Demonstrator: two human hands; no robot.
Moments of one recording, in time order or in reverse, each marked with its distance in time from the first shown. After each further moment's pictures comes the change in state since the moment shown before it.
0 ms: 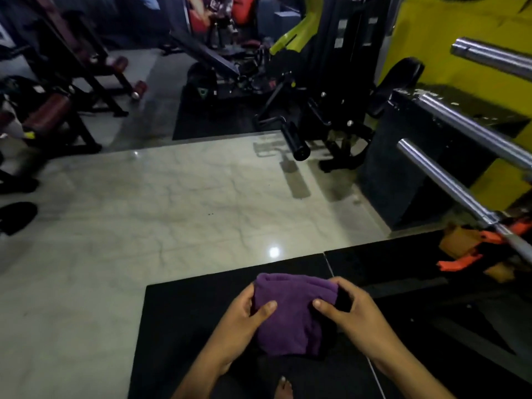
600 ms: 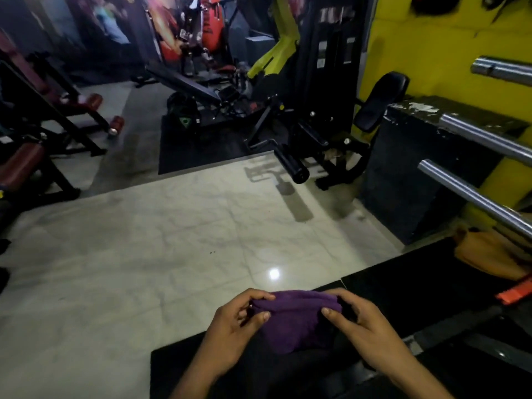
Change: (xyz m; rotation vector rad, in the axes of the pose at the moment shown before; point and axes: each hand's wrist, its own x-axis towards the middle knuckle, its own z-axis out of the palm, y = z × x) left_hand 0.125 0.090 -0.179 0.363 -0.071 0.196; right_hand 0.155 -0.059 0.096 -0.085 0.095 -0.109
